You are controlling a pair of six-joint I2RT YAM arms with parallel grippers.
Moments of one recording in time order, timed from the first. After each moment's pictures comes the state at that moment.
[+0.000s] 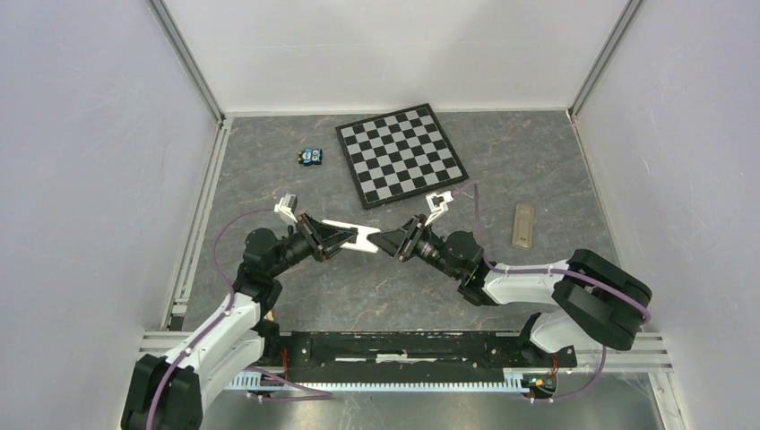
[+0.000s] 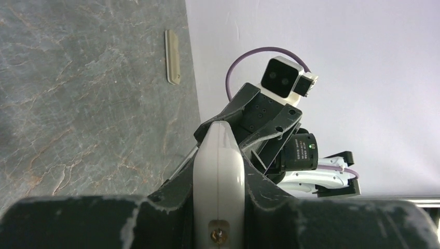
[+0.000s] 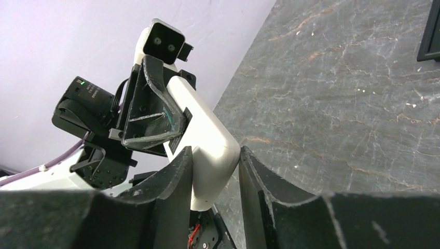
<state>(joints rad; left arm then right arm) -0.34 0.80 0.22 0.54 0.60 -1.36 0.95 1.43 0.44 1.04 -0.03 0.92</state>
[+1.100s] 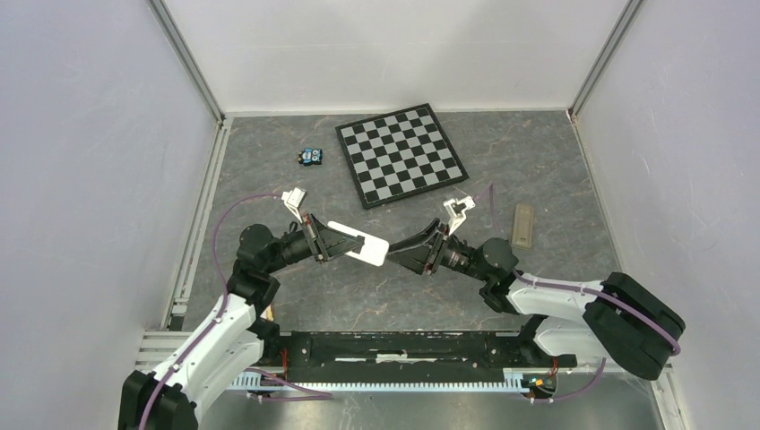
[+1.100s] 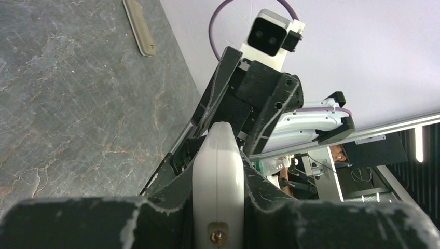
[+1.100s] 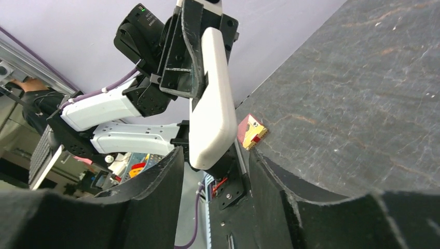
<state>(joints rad) -0.37 0.72 0.32 0.43 0.76 -1.18 0.82 1.21 0.29 1.15 -0.40 0.88</state>
